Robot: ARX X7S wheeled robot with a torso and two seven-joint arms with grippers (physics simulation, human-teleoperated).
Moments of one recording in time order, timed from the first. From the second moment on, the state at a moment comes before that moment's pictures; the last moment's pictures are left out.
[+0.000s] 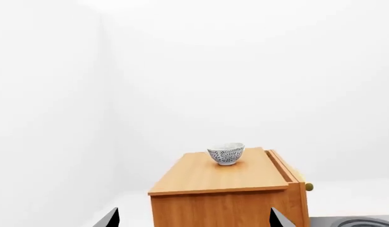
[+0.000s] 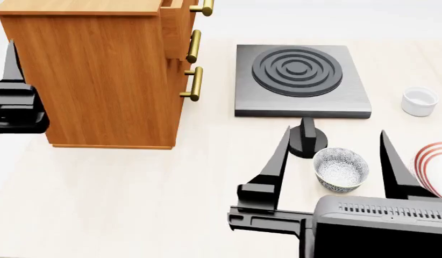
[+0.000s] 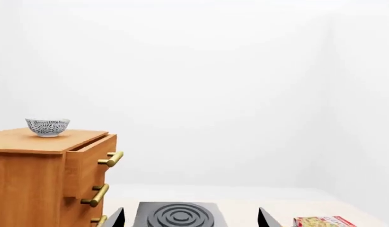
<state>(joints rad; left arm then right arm) -0.73 -0.22 0.09 0.80 -0.21 -1.20 -0.32 0.30 0.19 -0.17 -0.94 0.13 0.91 0.38</state>
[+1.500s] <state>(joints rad) -1.32 -0.34 -0.02 0.71 -0.98 -1.50 -0.85 0.25 0.29 -0.25 -0.98 0.12 0.73 0.35</state>
